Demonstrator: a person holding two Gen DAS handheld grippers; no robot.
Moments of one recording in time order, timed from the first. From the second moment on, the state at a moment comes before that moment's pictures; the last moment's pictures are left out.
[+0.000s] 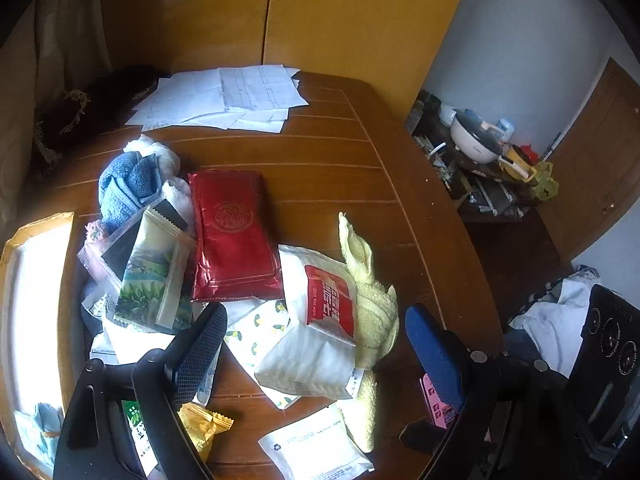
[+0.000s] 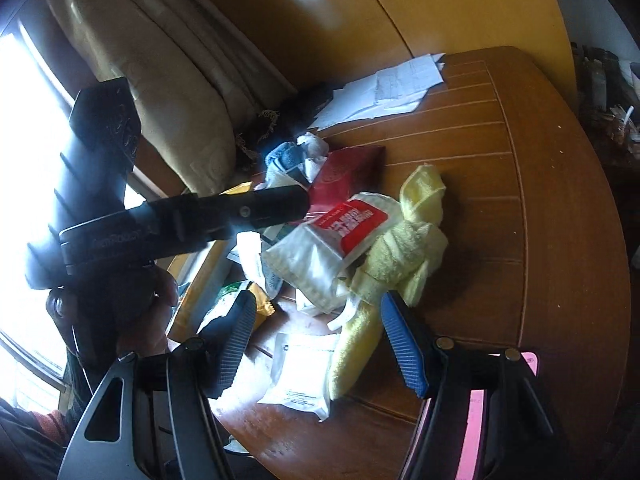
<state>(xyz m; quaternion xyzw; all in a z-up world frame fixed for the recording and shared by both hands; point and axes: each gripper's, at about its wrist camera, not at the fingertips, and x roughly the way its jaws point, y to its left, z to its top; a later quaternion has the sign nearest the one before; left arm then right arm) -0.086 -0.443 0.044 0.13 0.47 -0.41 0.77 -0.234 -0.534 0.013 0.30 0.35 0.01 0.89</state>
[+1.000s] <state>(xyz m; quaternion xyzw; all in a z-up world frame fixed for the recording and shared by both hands) -0.019 -0.334 0.055 -0.08 0.47 -0.51 0.72 -0.181 -0.550 -0.034 0.36 0.41 -0.17 0.82</state>
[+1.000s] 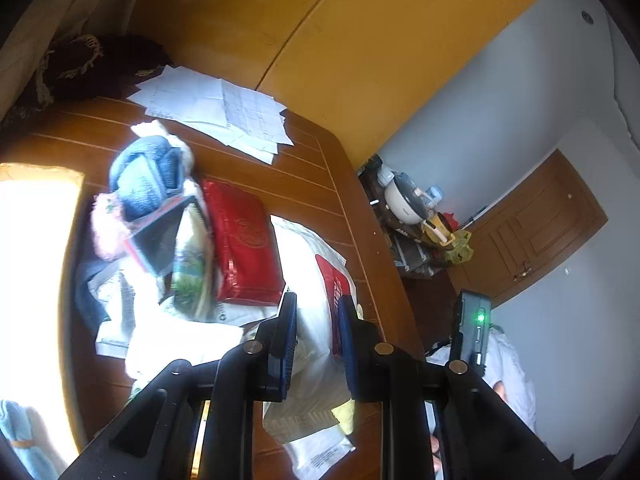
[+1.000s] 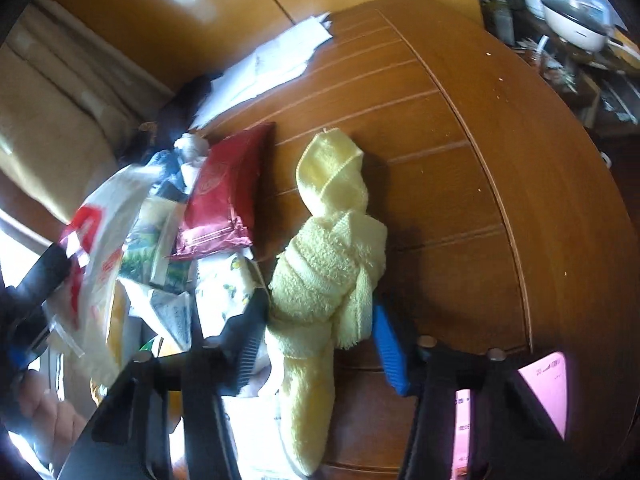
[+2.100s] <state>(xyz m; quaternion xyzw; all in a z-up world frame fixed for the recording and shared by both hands) 0.077 -0.122 0.022 -0.18 0.45 -0.30 0.83 -0.022 -0.351 0.024 0.30 0.33 0.06 0.89</state>
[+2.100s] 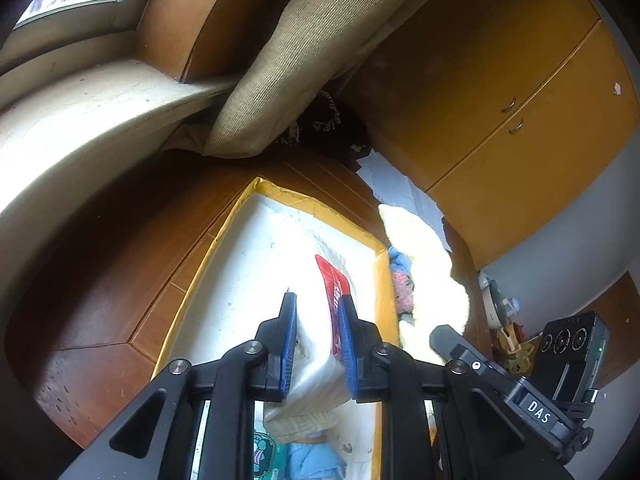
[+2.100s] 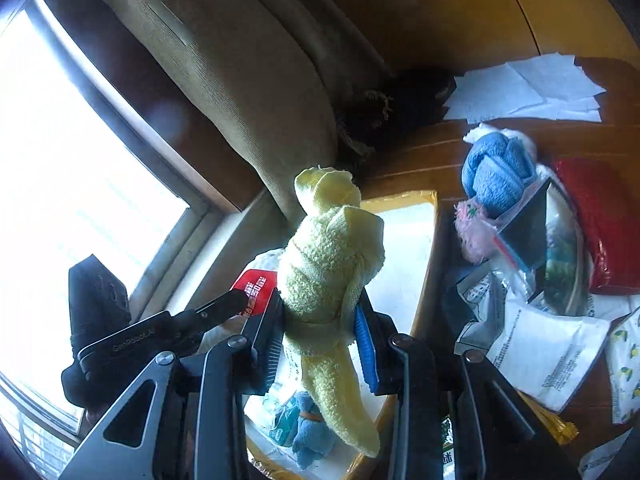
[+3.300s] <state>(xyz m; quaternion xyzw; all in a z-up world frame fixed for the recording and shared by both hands) -0.020 -0.168 0.036 -0.06 0.41 -0.34 0.85 -0.162 -0.354 0.020 0.25 0.29 0.03 0.92</state>
